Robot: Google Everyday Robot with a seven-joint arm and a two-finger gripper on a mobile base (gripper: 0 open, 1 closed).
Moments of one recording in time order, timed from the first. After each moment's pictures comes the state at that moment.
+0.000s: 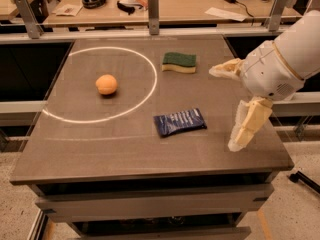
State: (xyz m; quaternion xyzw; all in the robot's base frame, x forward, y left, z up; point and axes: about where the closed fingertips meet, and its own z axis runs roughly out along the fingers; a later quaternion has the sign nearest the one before) arm 0.458 -0.130 0.911 -0.71 0.64 0.13 0.26
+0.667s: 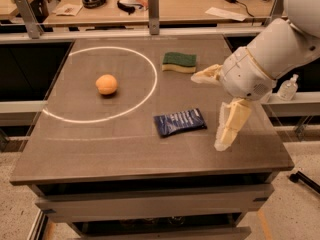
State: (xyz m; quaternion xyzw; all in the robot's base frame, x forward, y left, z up) arm 0.471 -0.105 0.888 -0.74 0.61 0.16 0.24
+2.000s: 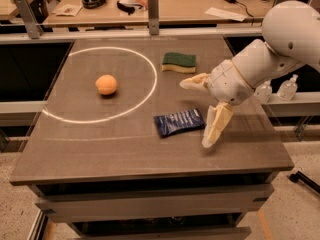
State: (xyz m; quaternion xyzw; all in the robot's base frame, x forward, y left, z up) arm 0.510 -0.083 0.842 -0.74 0.57 0.23 0.27
